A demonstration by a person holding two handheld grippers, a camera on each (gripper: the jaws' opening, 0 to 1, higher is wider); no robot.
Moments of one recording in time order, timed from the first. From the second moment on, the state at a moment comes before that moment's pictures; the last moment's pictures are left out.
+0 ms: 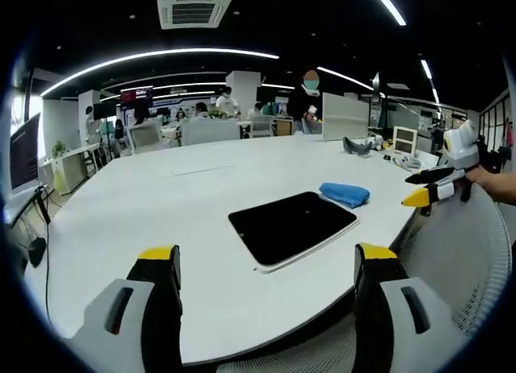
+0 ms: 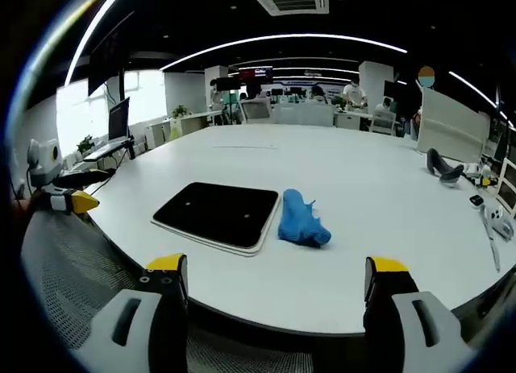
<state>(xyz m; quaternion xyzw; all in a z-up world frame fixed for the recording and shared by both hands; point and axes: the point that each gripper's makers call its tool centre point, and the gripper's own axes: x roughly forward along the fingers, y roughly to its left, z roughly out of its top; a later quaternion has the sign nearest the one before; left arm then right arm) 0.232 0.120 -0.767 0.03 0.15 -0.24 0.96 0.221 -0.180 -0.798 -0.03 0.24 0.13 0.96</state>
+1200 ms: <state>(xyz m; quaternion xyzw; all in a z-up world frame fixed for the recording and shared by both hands) 0.228 0.119 -0.771 0.04 0.17 -0.24 0.95 0.226 -0.188 -0.782 0.00 0.20 0.11 0.97</state>
